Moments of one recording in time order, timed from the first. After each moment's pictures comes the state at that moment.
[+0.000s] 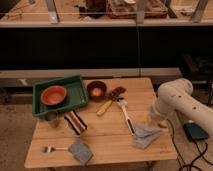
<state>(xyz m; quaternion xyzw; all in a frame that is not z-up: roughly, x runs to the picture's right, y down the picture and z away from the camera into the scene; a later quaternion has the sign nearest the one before) 0.239 0.167 0.729 -0.18 -0.29 -0.68 0.64</state>
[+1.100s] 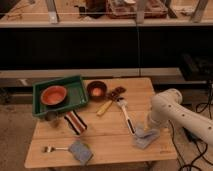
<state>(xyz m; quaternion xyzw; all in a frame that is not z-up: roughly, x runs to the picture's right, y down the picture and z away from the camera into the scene) 0.254 0.233 0.777 -0.26 -0.27 -0.62 0.69</state>
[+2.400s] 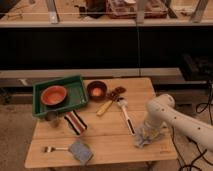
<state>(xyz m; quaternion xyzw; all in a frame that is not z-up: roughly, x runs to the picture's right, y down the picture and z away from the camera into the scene) 0.242 0.266 0.806 -0.28 -0.29 -0.62 0.67</state>
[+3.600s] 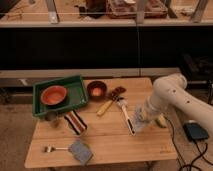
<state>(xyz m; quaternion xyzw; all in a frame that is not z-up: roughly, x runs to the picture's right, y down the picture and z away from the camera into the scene) 0.211 0.126 0.741 -0.15 -0.29 -0.70 0.64</state>
